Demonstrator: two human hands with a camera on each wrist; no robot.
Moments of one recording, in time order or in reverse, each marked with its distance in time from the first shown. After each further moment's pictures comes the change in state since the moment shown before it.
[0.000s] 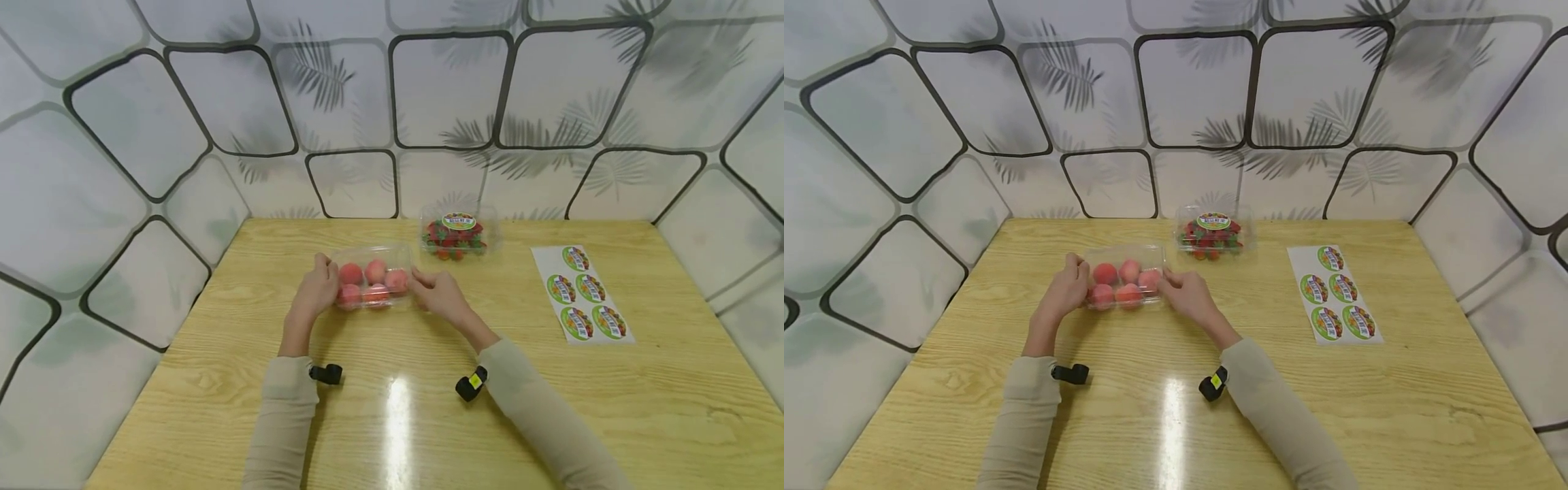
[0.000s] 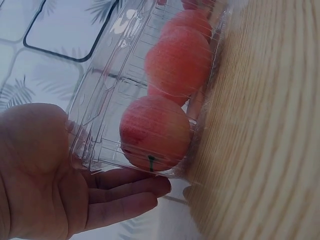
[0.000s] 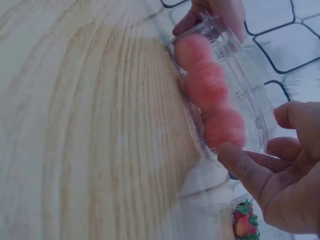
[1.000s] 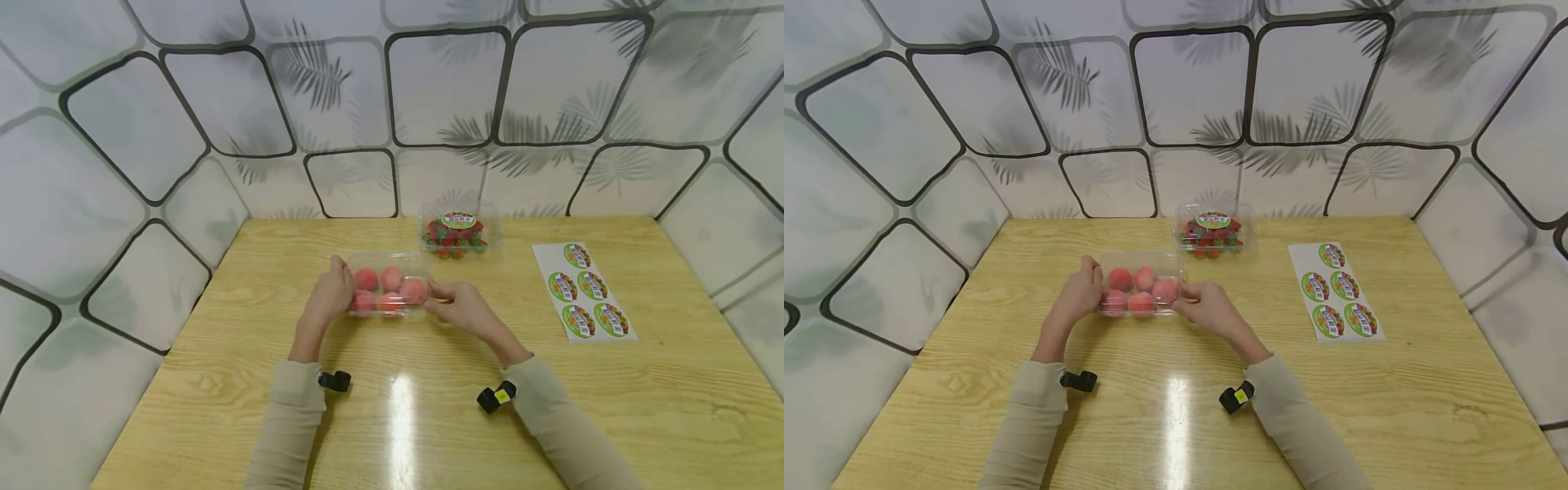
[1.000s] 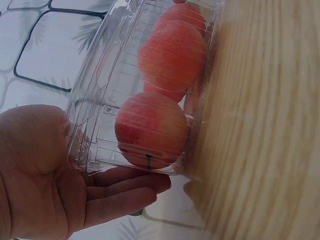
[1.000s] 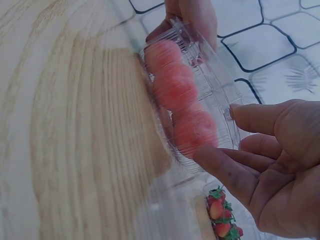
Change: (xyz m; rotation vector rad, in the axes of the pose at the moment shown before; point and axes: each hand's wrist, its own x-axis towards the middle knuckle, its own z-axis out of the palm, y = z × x) left_hand -0.004 0.022 0.019 0.104 -0.003 0.054; right_hand -0.033 0.010 -0.030 -0.076 -0.115 -0.055
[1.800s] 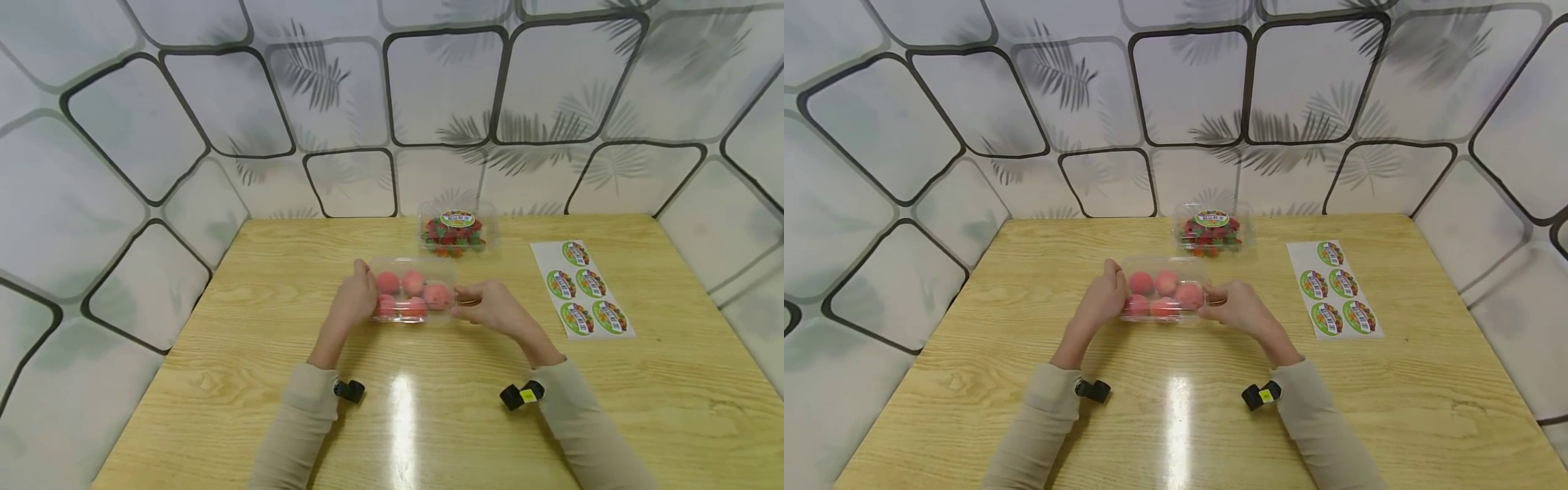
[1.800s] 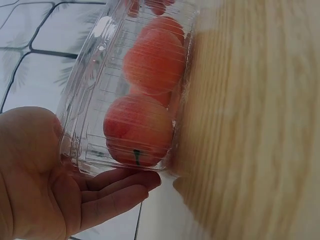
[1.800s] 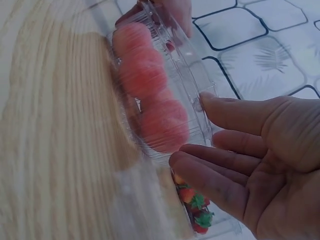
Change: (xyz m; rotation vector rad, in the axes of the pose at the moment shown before) left_hand -0.008 0.031 0.029 0.005 0.005 0.008; right_hand -0.027 0.006 -0.037 -0.076 -0.030 0.077
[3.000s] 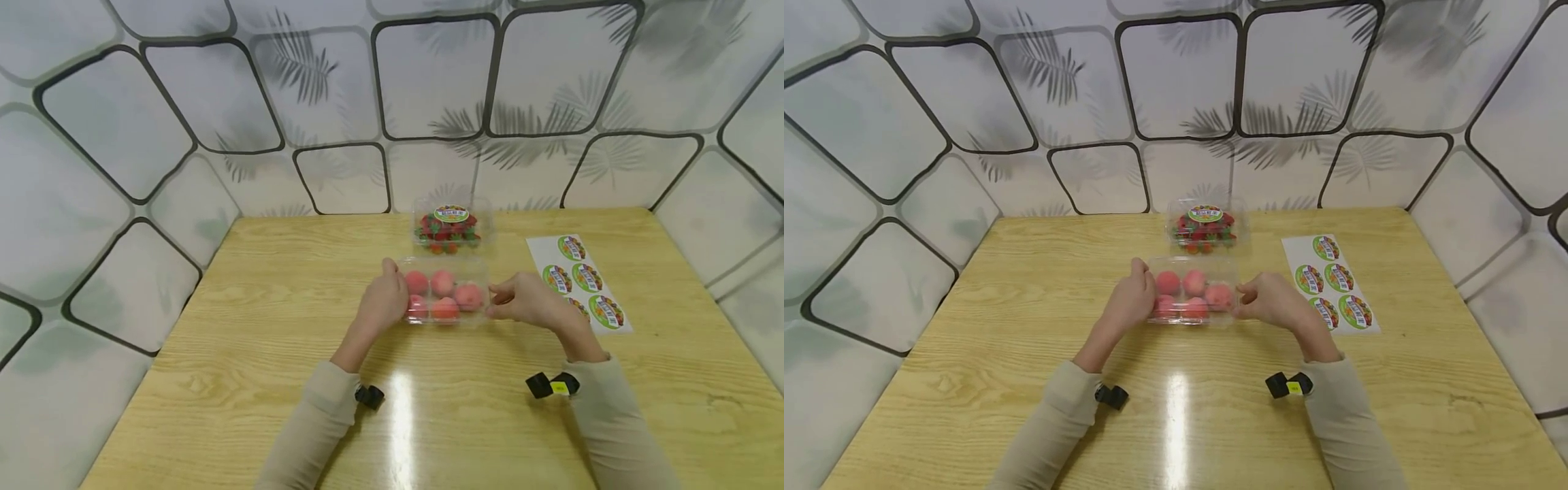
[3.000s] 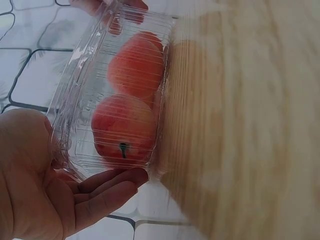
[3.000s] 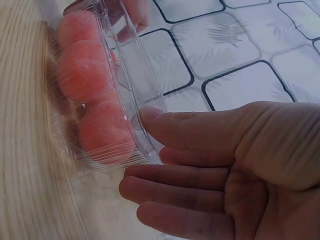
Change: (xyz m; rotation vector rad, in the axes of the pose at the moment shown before) left_hand -0.002 0.048 0.040 -0.014 -0.013 0.040; right_hand -0.031 0.005 -0.055 -0.222 -0.073 0.008
